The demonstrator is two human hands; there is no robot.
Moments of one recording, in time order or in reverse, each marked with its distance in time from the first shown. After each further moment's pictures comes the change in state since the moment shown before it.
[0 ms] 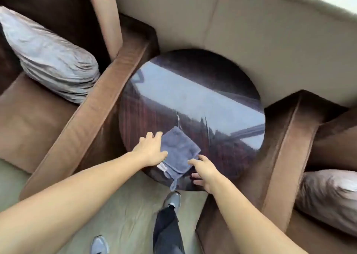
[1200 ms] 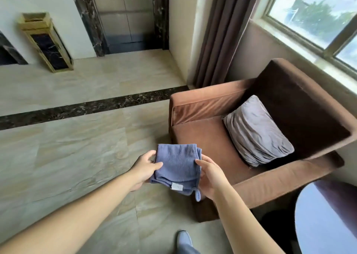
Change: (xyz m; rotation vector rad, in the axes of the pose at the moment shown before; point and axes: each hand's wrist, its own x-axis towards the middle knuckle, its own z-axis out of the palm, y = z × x) left_hand -0.503 -0.570 -0.012 -1.650 0.743 -0.318; right_hand -0.326 0.082 0.616 -0.169 -0.664 -0.377
